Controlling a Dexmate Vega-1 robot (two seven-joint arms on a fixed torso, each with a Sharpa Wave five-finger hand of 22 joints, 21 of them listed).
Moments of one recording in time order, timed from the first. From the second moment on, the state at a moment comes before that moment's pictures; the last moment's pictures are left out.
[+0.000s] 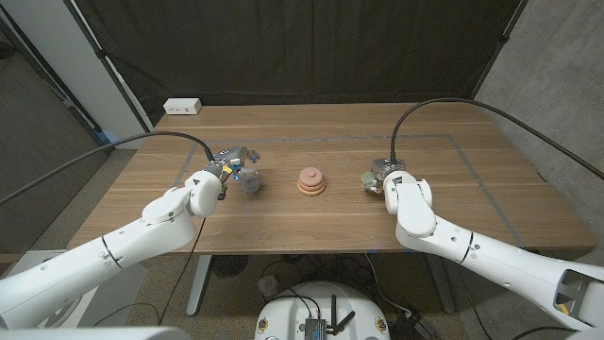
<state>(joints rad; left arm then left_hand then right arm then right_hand) 0.96 1.01 0.58 -2.13 0.41 0.67 0.08 0.91 0.01 0.32 -0.16 0.33 0.46 0.00 0.23 0.23 0.56 -0.12 0.22 0.54 0.99 -0.15 1.34 0.55 0.73 -0.07 1.48 0.19 -0.70 -0.73 -0.99 -1.98 -1.08 -1.00 0.60 0.71 -0.09 0.54 -0.16 0.28 0.31 0.02 0.21 0.26 0.38 -0.04 0.20 0.58 0.98 -0.15 1.40 1.20 0.93 -0.13 1.46 0.19</state>
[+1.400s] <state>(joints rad) 0.97 1.01 0.58 -2.14 0.39 0.68 0.09 0.90 0.02 0.34 -0.16 0.34 0.48 0.01 0.23 0.24 0.57 -0.12 0.22 0.55 0.99 -0.15 1.34 0.55 0.74 -0.08 1.48 0.19 -0.76 -0.71 -0.91 -1.97 -1.07 -0.96 0.57 0.78 -0.05 0.57 -0.17 0.27 0.49 -0.04 0.28 0.25 0.55 -0.09 0.26 0.61 1.14 -0.22 1.51 1.23 1.05 -0.18 1.49 0.20</state>
